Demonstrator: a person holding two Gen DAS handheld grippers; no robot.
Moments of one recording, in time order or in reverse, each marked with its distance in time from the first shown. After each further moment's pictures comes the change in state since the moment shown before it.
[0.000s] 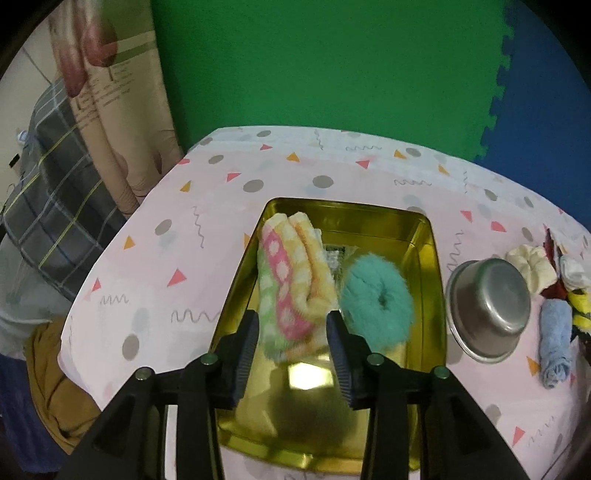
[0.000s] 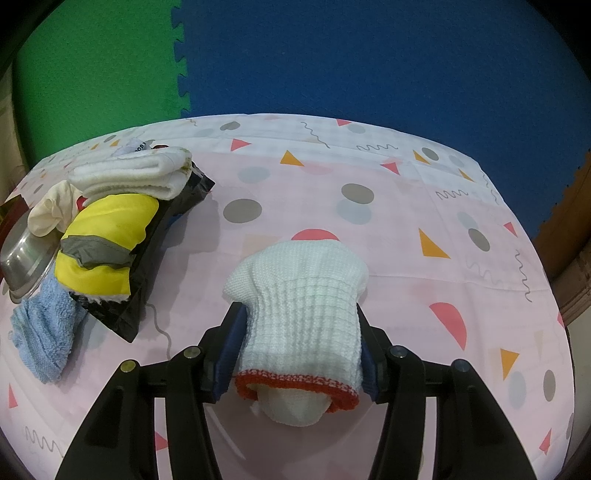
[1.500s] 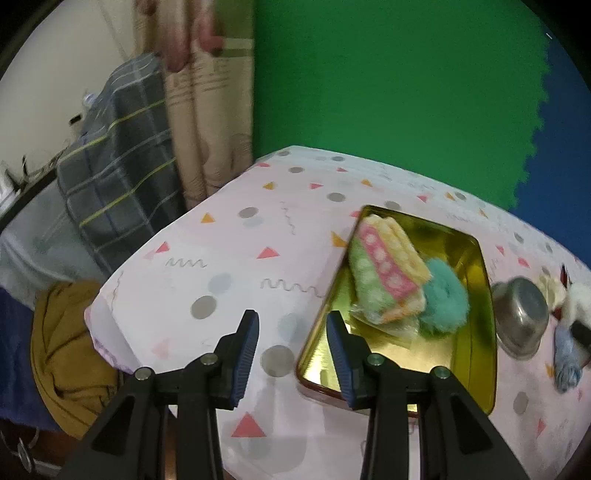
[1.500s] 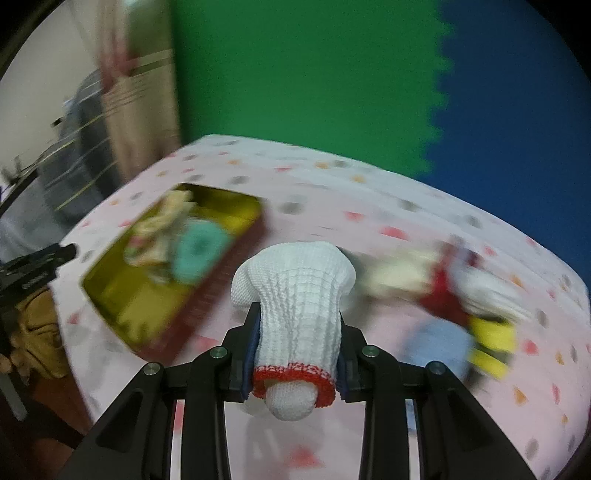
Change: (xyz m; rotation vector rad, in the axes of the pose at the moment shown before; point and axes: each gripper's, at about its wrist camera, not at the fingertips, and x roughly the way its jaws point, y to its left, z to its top) left arm -0.040 0.081 -0.063 -0.212 -0.151 0.089; right arm -0.117 0.273 0.034 -0.341 -0.049 0.395
